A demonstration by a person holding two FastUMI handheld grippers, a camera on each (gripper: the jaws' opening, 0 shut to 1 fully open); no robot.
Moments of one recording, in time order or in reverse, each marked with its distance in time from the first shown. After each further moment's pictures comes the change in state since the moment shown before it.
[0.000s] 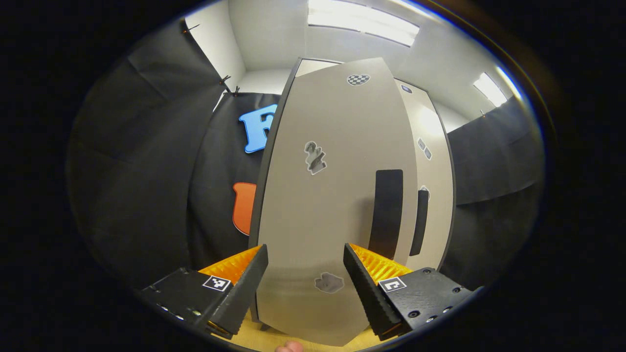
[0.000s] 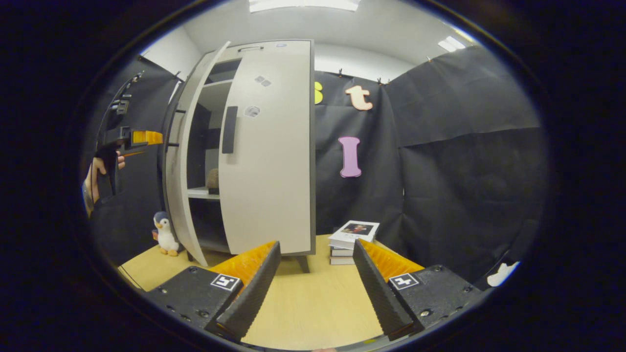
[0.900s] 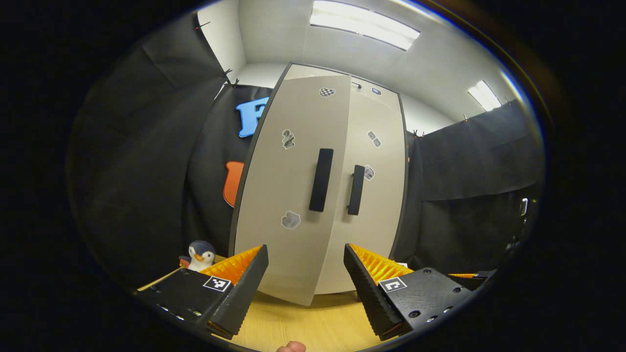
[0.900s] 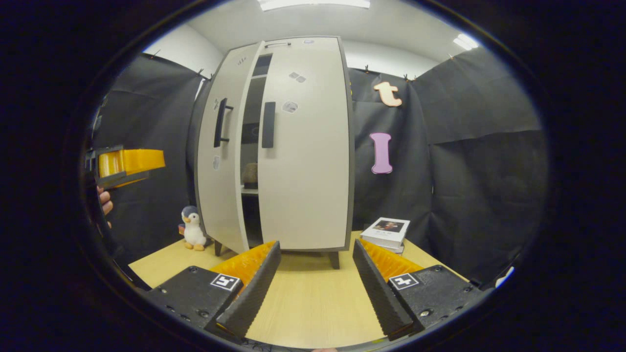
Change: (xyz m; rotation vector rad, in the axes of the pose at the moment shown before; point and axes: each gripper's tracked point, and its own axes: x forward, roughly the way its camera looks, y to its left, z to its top) left arm -0.151 -0.085 -0.069 -0.127 0.087 -0.077; right arm -0.011 0.062 -0.009 -0.024 0.039 0.175
